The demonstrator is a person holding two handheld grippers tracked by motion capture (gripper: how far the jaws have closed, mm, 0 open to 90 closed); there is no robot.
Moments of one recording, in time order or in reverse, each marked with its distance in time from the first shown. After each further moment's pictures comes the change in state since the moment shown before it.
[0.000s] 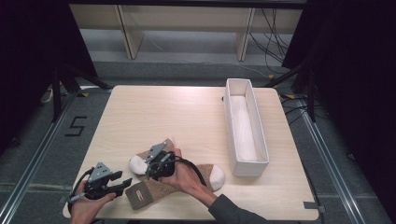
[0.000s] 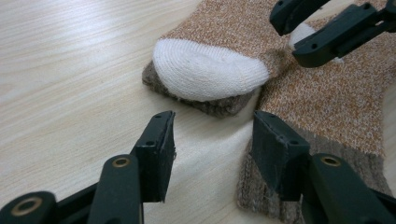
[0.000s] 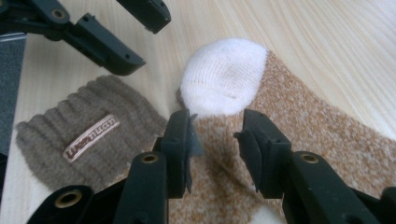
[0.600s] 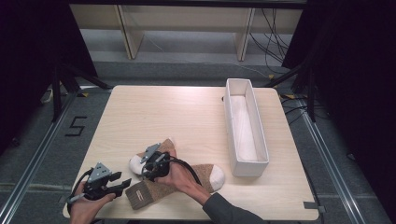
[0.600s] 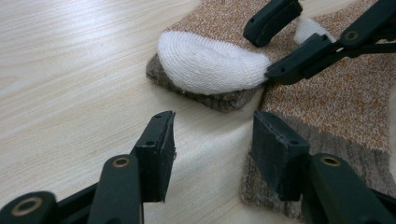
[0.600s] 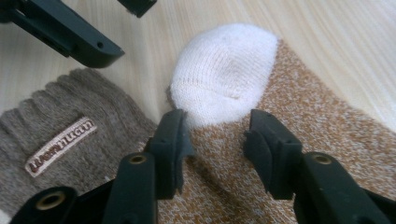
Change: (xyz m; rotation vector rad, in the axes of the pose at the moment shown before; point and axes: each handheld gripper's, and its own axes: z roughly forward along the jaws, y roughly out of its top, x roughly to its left) left arm 0.001 -0.001 -0.001 0.016 0.007 -0.001; right arm -0.004 0.001 0.025 0.045 -0.002 -0.028
